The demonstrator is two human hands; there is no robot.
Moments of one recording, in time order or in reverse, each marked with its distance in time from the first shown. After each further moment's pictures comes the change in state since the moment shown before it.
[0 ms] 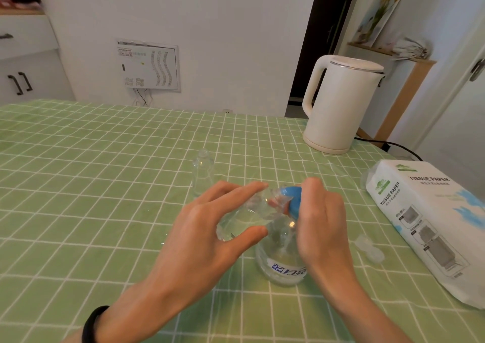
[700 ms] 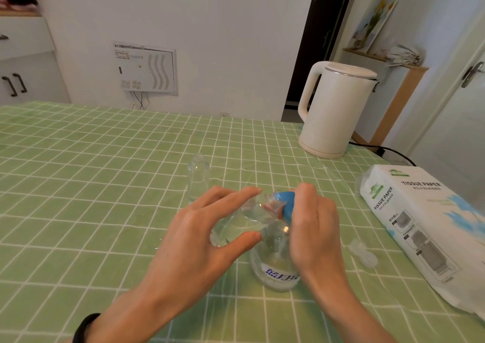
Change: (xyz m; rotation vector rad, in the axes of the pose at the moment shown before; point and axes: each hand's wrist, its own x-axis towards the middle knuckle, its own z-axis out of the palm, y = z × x) left_hand -0.001 0.001 0.000 0.008 0.009 -0.002; right_hand 0.001 0.006 -0.002 -0.002 0.002 -0.061
